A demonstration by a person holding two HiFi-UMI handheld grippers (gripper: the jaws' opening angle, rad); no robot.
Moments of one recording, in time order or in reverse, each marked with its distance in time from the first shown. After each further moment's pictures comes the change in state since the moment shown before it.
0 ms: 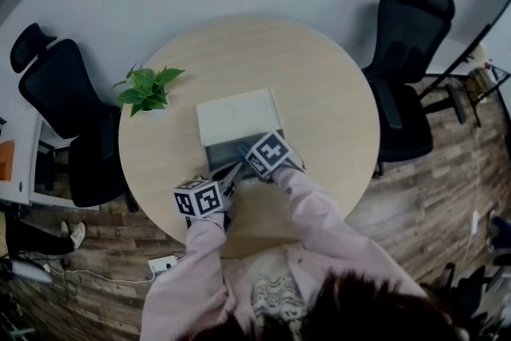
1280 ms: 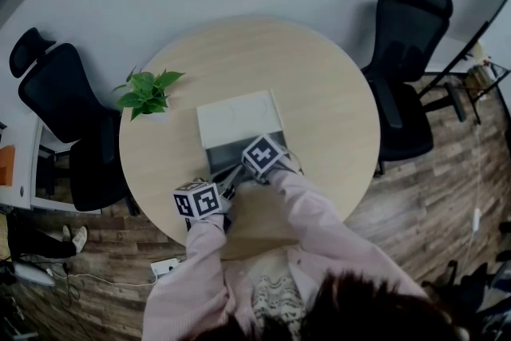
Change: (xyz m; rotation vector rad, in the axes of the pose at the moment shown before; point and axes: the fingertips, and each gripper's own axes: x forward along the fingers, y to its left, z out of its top) left arm -0.002 0.002 0.000 -0.039 0.010 -0.021; right arm 0.010 -0.009 -0.009 0.011 0.096 -0.119
